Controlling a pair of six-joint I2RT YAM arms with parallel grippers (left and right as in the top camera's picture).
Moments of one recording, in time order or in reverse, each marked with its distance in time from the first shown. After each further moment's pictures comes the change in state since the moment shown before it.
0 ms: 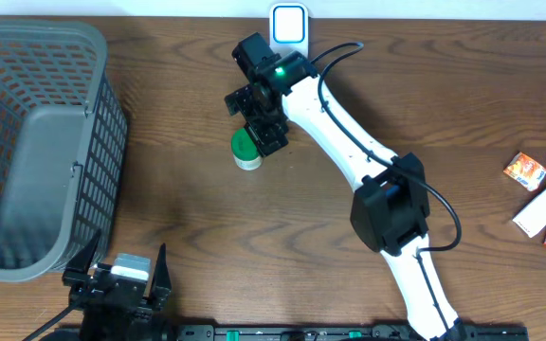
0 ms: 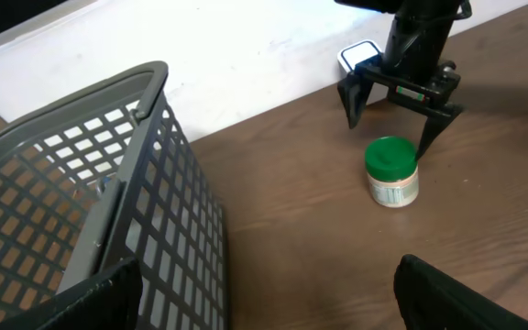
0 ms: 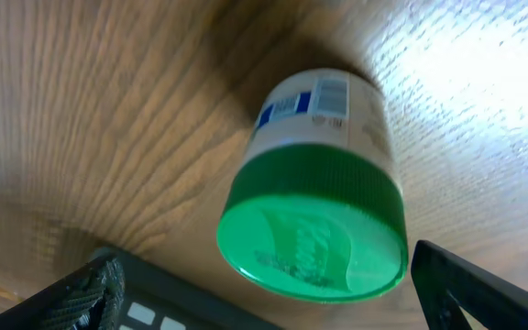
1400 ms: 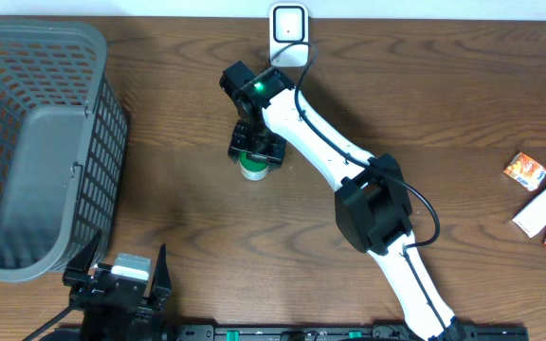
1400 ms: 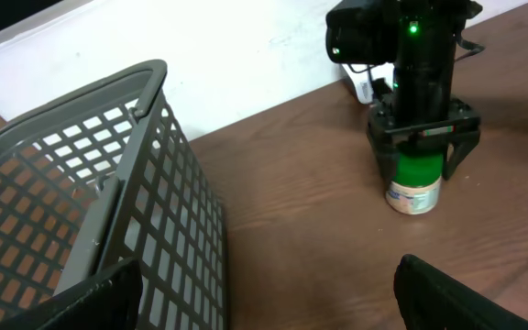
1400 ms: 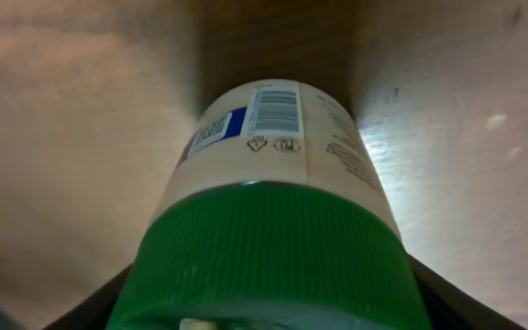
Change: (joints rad) left arm 0.000 0.000 0.000 -0.003 0.000 0.000; right arm 0.051 0.080 0.010 -0.189 0.076 -0.835
